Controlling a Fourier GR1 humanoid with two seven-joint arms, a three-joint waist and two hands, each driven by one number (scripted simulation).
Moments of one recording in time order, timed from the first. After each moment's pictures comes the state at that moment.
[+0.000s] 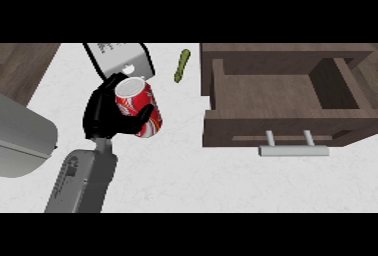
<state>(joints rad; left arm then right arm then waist) -0.39 0.00 0.04 -1.37 0.28 0.12 -0.01 0.46 -0.01 -0.73 -2.30 -0.58 0.50 0.27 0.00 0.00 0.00</state>
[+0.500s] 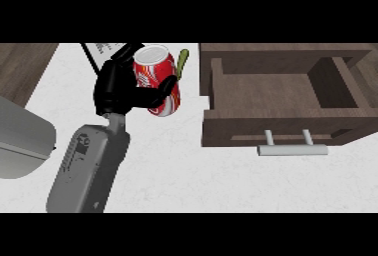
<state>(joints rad) -0.58 0.00 -0.03 -1.39 0.23 0.29 0.13 0.47 -0.01 -0.68 -2.29 -0.54 0.48 0.23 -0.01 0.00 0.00</state>
